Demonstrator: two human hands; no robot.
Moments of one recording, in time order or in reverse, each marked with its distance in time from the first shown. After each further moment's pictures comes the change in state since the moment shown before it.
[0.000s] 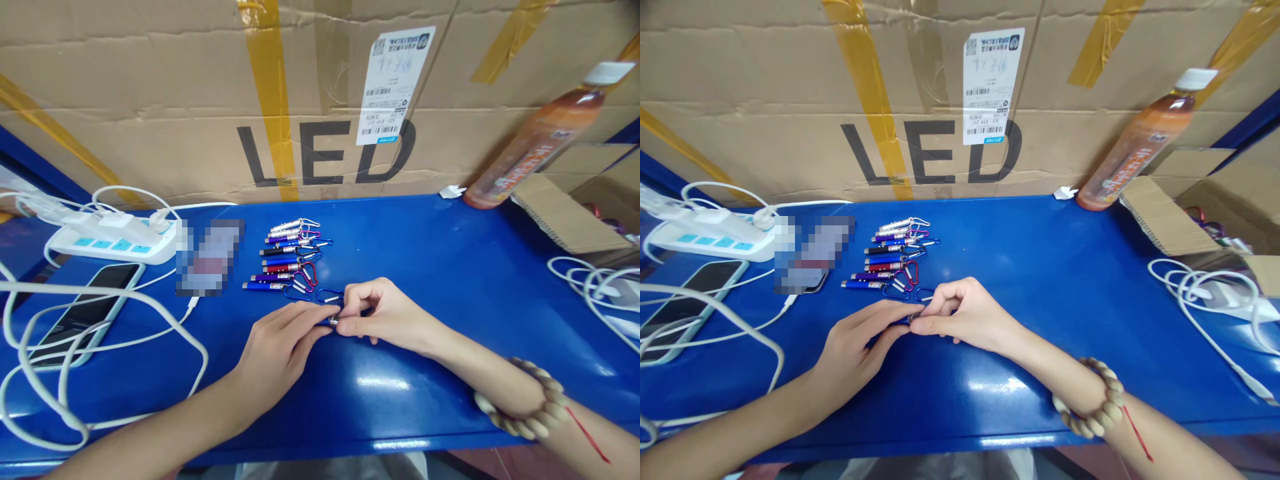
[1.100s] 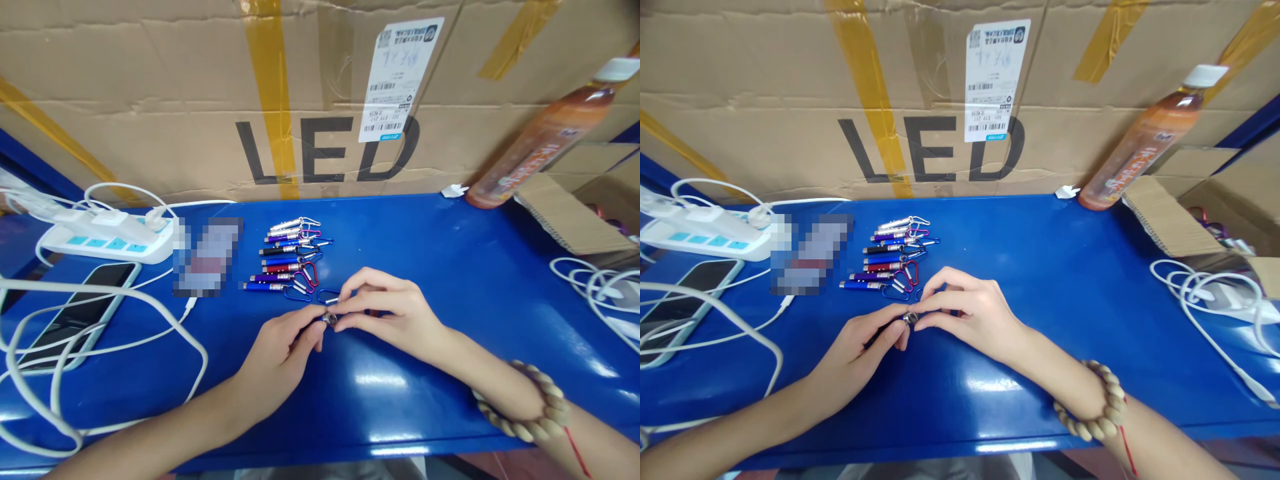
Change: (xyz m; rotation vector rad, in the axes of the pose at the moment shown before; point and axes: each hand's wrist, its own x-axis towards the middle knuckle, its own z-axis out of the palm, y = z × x) left_hand 0.005 0.007 -0.006 -0.302 -0.284 -0.456; right_hand -0.001 0.008 -0.010 -0.607 0.140 -0.832
